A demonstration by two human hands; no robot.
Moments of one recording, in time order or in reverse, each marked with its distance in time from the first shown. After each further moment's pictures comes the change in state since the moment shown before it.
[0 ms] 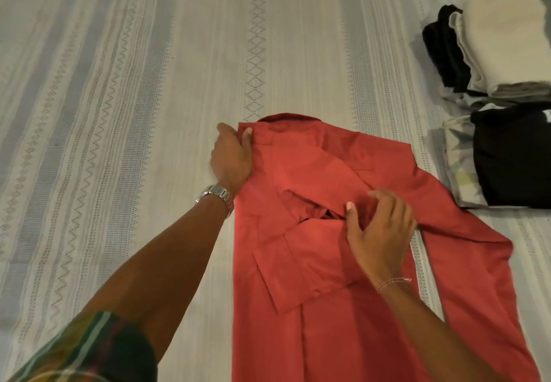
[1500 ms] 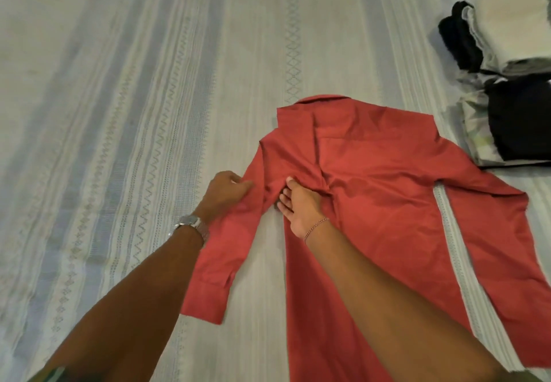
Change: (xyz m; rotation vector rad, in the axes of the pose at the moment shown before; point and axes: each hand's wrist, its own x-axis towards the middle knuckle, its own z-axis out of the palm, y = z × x) left_hand -0.112 -0.101 -0.142 -0.029 -0.435 -0.281; right_hand -0.082 -0.193 0.024 1.218 -0.707 1.175
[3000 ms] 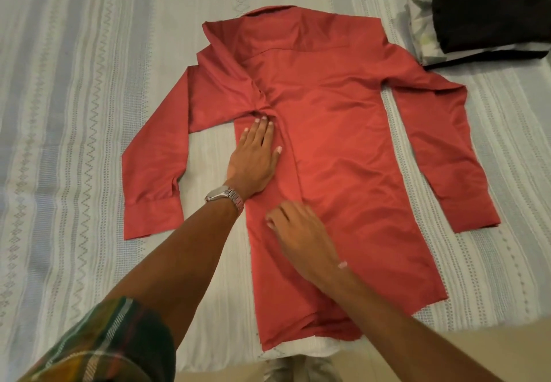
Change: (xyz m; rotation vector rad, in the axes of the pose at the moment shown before) left_hand -0.091 -0.025 0.171 0.721 0.112 0.755; right_hand -0.113 0.146 -0.204 -1.556 -0.033 -1.359
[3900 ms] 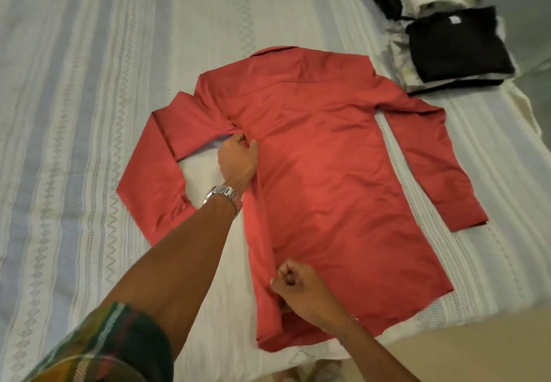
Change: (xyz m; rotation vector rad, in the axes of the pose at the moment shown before) left_hand -0.004 -0.036 -0.080 -0.673 0.299 -0.553; right_hand -0.031 -0.093 -0.015 0.975 -0.369 0.837
